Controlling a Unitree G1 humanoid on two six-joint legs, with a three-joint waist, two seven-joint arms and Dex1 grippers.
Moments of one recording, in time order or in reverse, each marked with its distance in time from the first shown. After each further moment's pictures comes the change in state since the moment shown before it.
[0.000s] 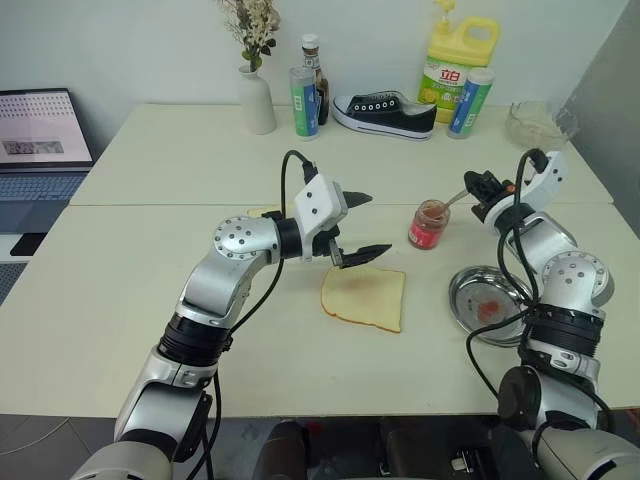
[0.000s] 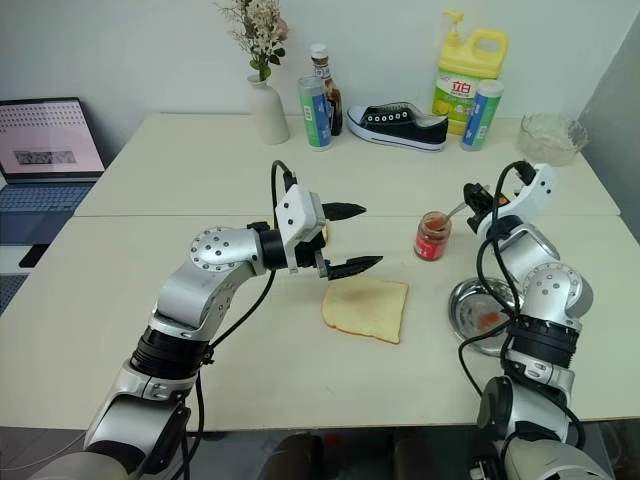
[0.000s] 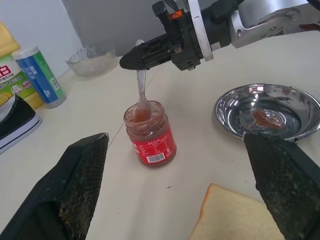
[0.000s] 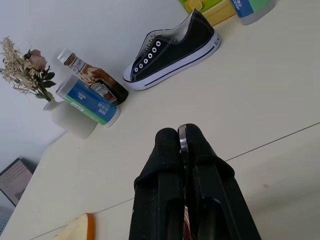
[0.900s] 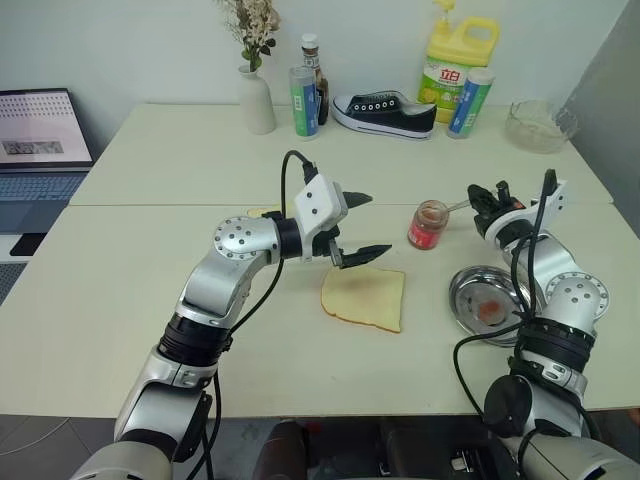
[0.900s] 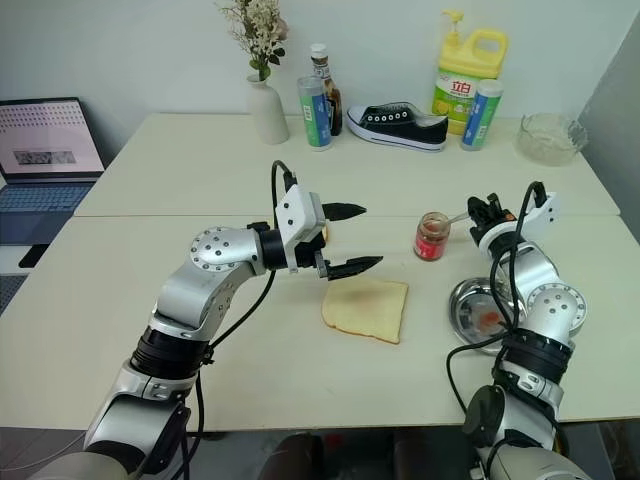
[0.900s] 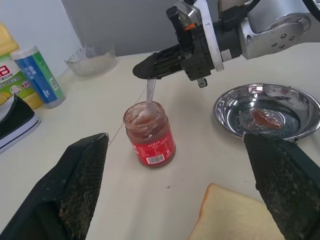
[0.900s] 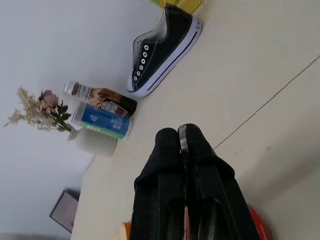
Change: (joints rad) left arm 0.000 0.000 0.000 0.000 0.000 0.000 -0.004; right arm 0.043 0.100 -0.170 0.005 0.254 -0.003 -0.144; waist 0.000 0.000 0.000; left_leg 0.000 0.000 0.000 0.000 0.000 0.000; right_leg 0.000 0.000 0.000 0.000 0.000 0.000
